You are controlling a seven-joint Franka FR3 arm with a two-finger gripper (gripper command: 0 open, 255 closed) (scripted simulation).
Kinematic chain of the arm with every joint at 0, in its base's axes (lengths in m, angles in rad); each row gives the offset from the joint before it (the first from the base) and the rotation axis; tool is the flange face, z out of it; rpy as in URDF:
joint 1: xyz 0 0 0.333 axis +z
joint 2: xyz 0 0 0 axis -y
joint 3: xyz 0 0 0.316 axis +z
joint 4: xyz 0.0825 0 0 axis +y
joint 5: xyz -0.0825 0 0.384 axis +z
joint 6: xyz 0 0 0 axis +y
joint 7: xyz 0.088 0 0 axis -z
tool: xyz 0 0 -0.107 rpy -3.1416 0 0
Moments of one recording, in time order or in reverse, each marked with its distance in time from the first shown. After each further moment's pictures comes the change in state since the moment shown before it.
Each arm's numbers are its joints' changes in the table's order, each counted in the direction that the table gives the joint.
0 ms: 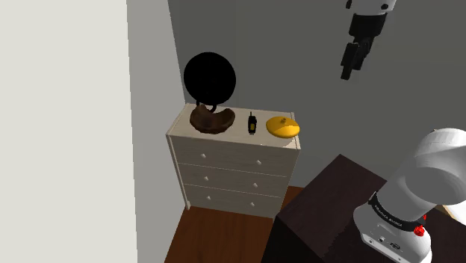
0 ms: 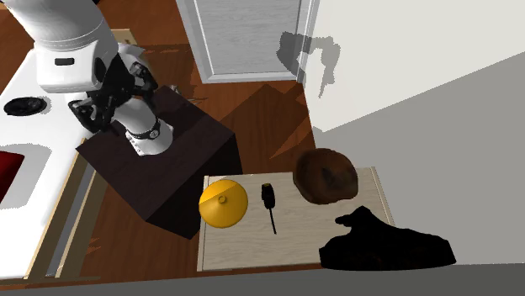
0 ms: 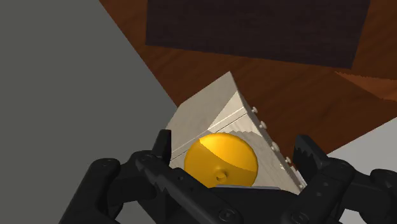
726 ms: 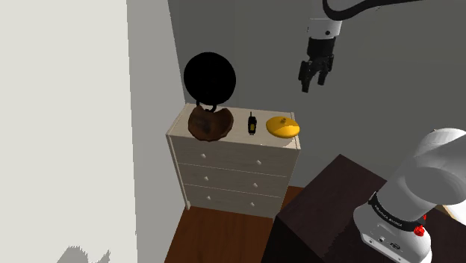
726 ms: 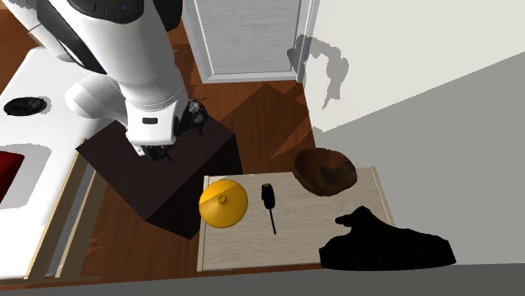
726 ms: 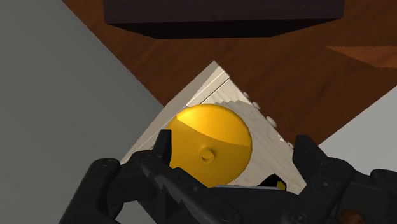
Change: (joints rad) arm 0.003 -0.281 0.044 -0.029 0.092 -0.200 0.173
